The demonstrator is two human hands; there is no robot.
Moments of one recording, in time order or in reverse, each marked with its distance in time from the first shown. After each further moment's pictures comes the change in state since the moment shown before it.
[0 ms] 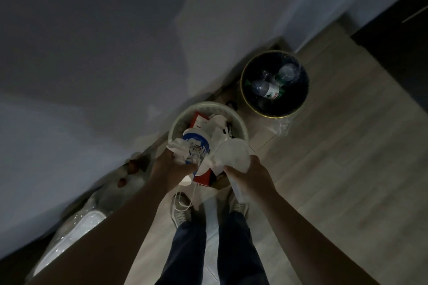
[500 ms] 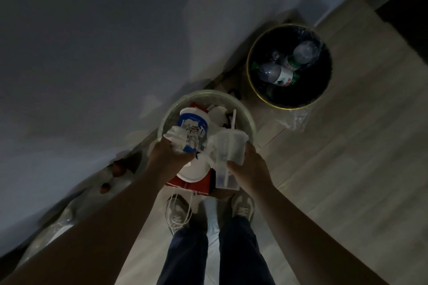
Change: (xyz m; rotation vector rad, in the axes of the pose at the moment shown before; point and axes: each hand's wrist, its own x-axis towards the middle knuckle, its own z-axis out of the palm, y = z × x) left_hand 0.094 -0.033 0.034 0.229 0.043 0.052; right_hand 0.100 0.022 0.051 -0.049 0.082 -0.102
